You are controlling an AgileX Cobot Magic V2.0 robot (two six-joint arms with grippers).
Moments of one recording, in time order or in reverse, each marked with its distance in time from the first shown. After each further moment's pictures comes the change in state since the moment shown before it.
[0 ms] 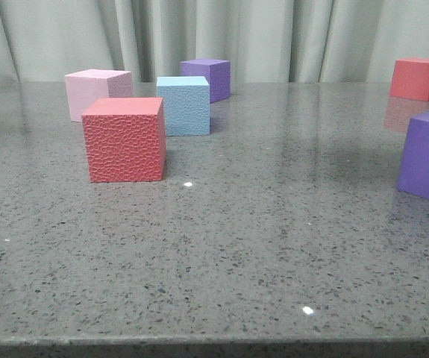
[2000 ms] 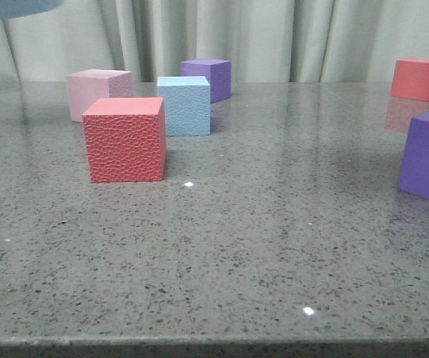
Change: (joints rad) left arm -0.252 0.179 -0.443 -0.190 0.225 -0.184; right arm 0.000 -0.071 0.090 -0.037 -0.041 -0.002
